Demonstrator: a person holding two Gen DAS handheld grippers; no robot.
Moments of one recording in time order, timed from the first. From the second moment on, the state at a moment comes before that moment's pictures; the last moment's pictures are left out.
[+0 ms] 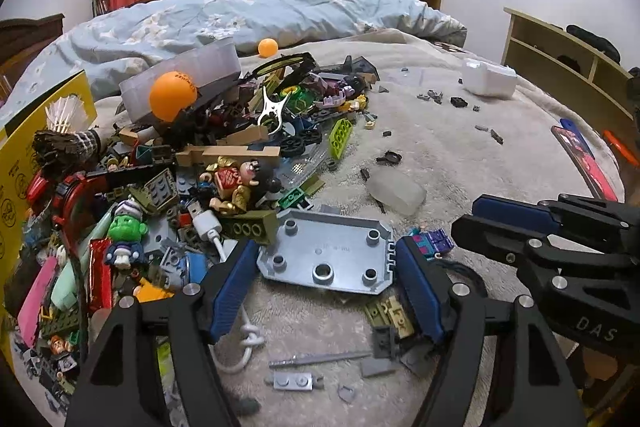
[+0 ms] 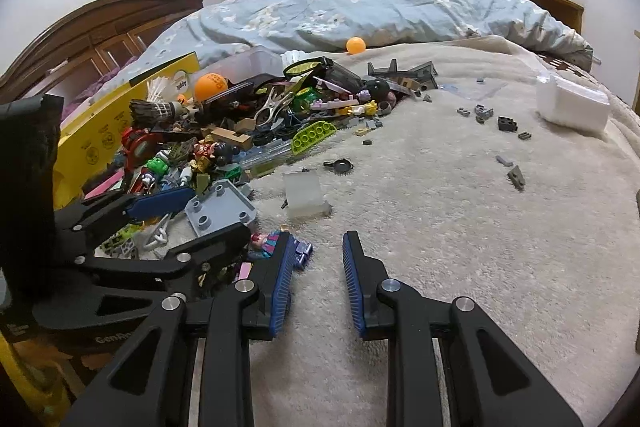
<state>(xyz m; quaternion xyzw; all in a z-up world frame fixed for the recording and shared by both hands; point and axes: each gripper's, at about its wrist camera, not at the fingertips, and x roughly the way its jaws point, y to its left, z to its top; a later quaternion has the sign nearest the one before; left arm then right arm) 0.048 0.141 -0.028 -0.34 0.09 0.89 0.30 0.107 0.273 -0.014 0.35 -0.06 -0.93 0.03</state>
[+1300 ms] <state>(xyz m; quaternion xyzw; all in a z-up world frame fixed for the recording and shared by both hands) 0.063 0.129 -0.037 -0.35 0.09 0.89 0.27 0.086 0.277 -0.011 0.36 -0.04 -0.93 0.00</state>
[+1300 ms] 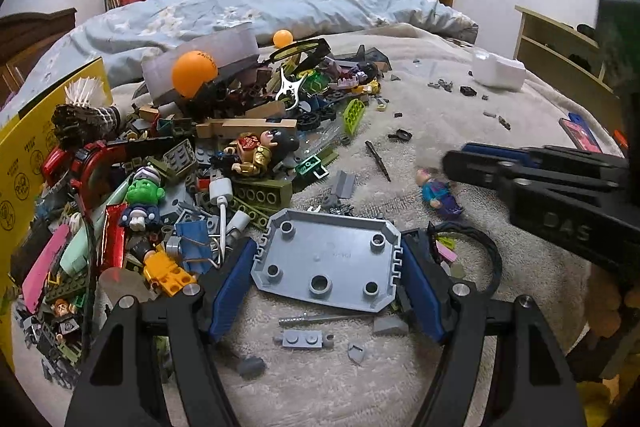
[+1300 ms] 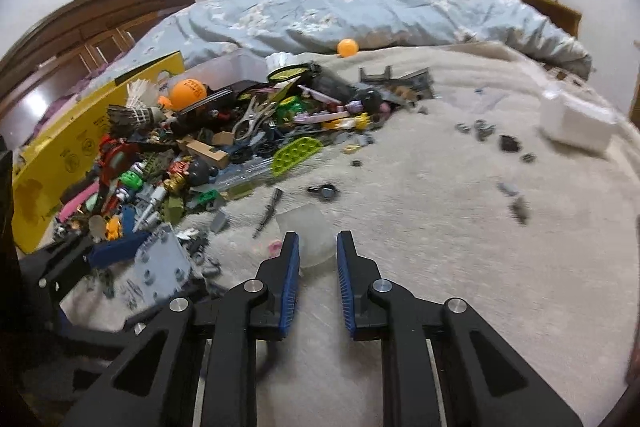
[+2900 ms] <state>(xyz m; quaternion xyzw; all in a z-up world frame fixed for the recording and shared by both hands) 0.073 0.093 0.014 -0.30 0.07 0.93 0.22 0.101 0.266 -0.002 0.32 -0.08 -0.94 0.05</state>
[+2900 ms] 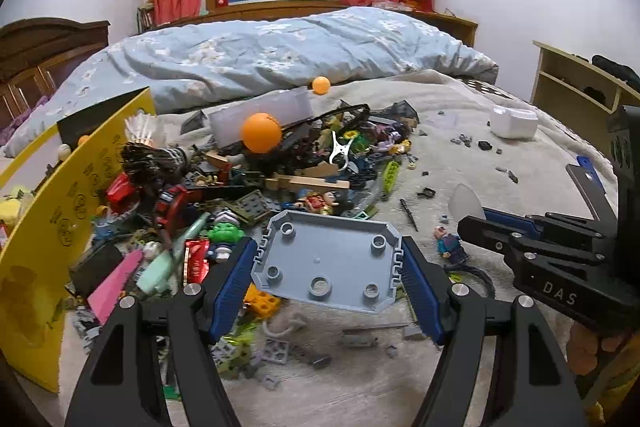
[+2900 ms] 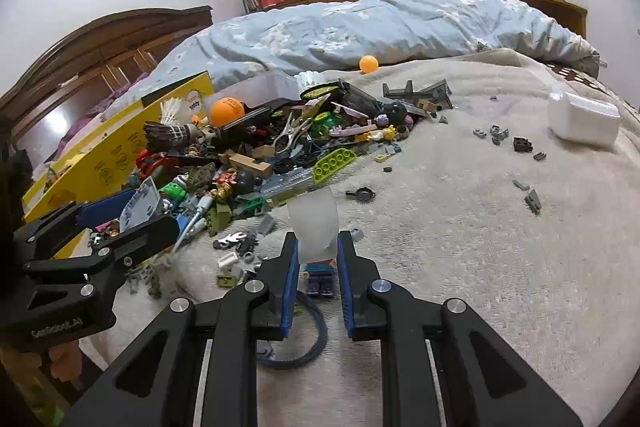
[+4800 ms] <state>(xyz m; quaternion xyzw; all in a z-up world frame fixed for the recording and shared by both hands) 0.037 -0.118 0.095 -0.25 0.03 0.97 -0.02 0.041 0.059 0.064 0.32 0.00 -0.91 0.27</state>
